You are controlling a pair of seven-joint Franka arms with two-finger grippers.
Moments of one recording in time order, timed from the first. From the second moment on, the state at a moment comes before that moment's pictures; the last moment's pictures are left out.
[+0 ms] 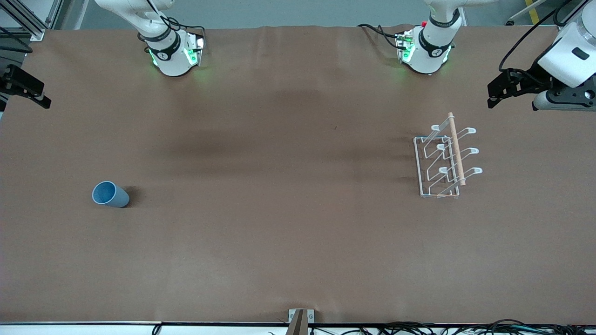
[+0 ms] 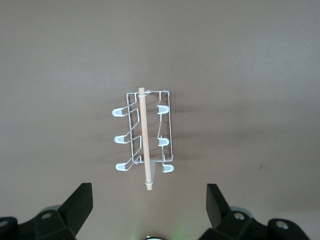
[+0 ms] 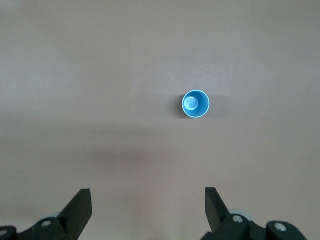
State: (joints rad) left arm 0.03 -0.07 -0.17 -1.58 0.00 1.50 -0.06; right arm 0.00 -0.04 -0.06 -1.46 0.03 1.44 -0.10
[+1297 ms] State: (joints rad) left arm 0.03 -0.05 -0.18 -1.55 0.00 1.50 -0.06; right arm 0.00 -0.04 -0.06 -1.46 0.03 1.44 -0.10
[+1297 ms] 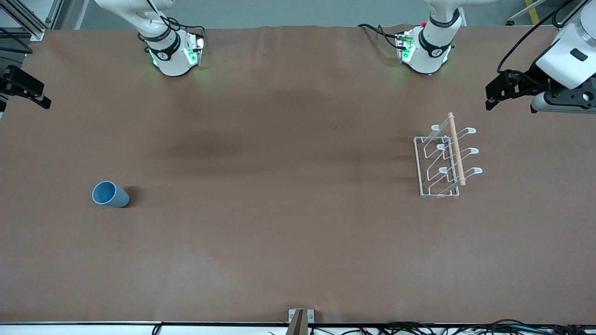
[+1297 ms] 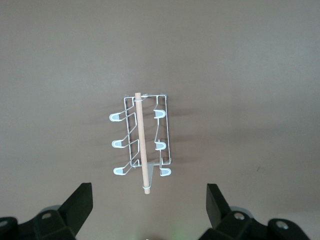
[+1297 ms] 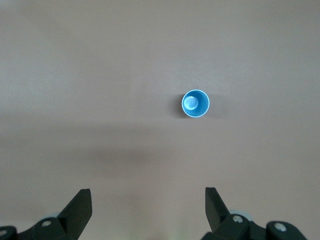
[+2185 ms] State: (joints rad) left arm 0.03 -0.01 -0.18 -1.55 0.00 1.50 -0.06; right arm -0.12 0.07 -0.06 -1.51 0.03 1.59 -0.14
